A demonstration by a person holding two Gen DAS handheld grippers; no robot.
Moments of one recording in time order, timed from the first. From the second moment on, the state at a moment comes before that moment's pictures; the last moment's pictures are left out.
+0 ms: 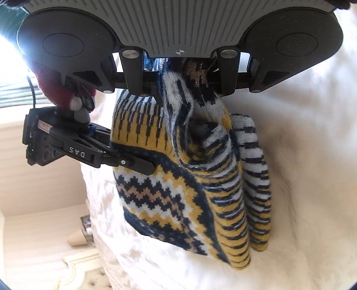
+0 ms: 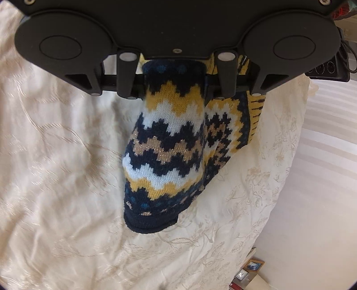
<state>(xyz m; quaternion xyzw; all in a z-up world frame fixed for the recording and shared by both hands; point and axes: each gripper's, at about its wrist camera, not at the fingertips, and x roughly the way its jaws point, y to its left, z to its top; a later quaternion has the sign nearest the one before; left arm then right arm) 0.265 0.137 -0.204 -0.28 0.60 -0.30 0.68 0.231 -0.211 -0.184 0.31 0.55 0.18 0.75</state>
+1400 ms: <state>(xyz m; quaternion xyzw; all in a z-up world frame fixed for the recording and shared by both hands) 0.149 0.010 -0.132 -0.07 0.45 -0.16 0.87 0.104 -0.328 -0.150 0.23 0.49 0.09 0.84</state>
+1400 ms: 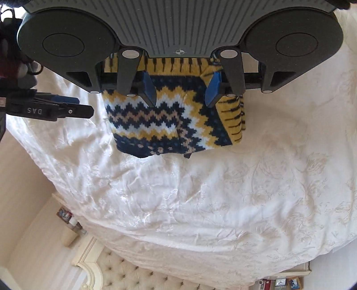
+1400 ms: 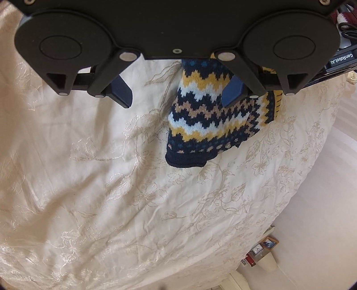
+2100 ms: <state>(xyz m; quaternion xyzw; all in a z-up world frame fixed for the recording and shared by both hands) 0.188 0.015 -0.179 -0.03 0.53 -0.14 0.84 0.150 -0.305 -0.197 0.13 0.55 0.06 0.82</state>
